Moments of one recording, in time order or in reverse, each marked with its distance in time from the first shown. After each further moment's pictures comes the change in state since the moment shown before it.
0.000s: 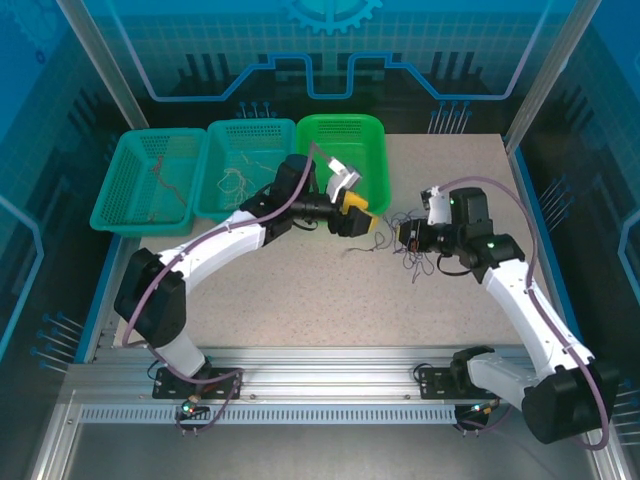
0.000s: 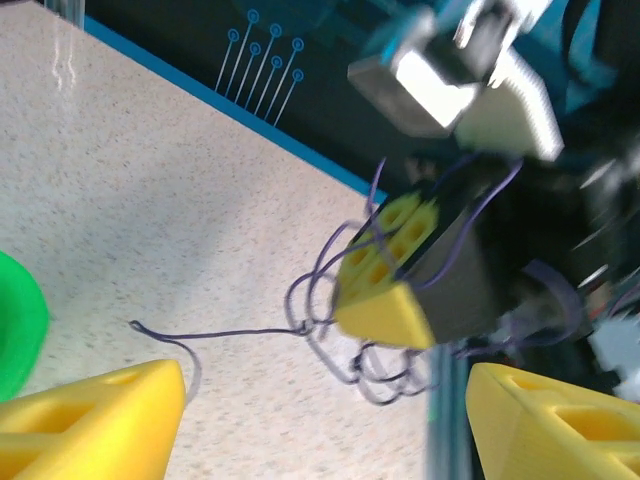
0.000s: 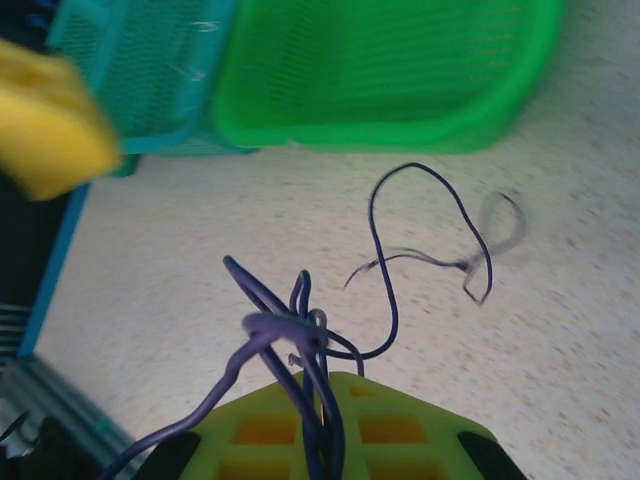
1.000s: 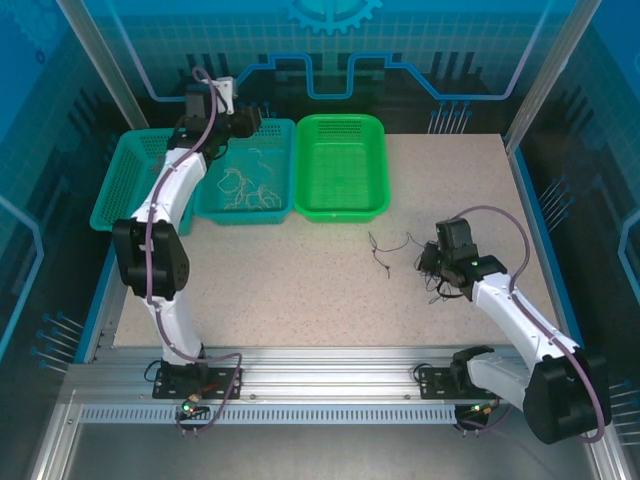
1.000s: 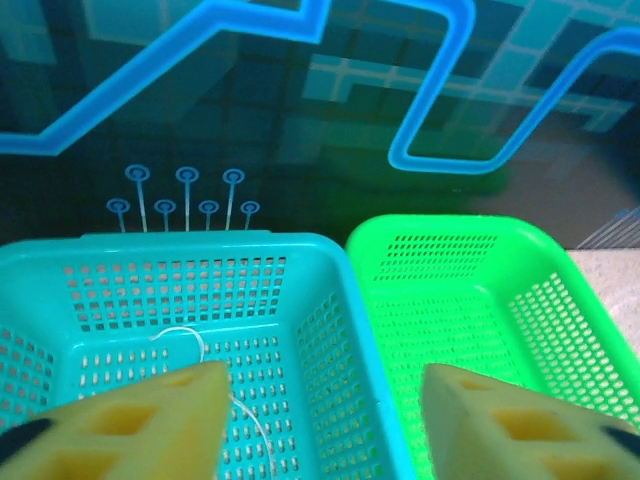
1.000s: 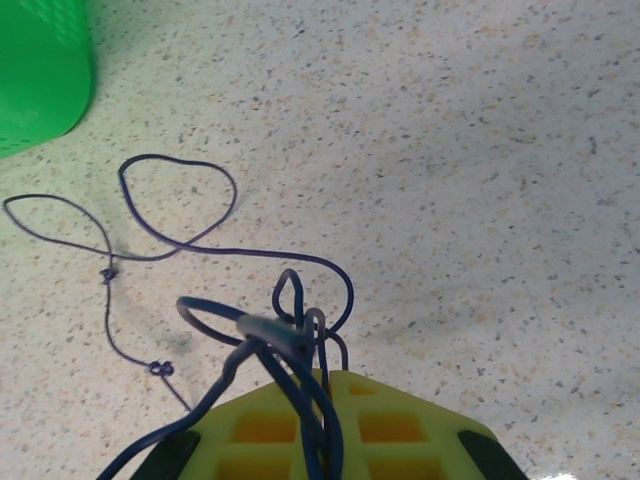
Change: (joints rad) left arm 0.567 0.275 0.525 -0.271 -0.523 -0.069; right arm 0.018 -0.010 -0.285 0.071 0.594 0.194
